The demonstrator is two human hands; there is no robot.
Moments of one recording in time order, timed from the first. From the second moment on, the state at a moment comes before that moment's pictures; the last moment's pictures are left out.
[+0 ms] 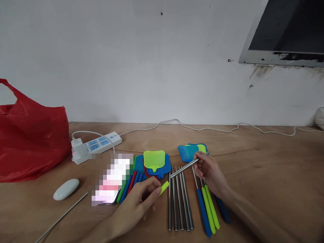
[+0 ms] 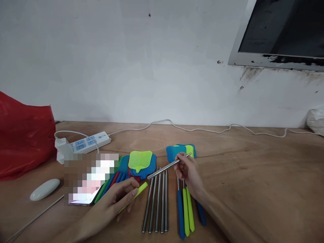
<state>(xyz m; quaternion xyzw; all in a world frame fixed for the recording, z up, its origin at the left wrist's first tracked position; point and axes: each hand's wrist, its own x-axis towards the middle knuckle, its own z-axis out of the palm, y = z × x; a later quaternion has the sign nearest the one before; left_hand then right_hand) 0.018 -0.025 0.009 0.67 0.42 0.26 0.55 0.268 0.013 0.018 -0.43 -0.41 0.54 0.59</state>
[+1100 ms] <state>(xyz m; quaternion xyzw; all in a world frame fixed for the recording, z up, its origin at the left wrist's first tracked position) 0.016 -0.028 0.020 0.79 0.43 0.29 0.32 0.244 -0.006 0.003 -0.36 -0.43 0.62 0.54</state>
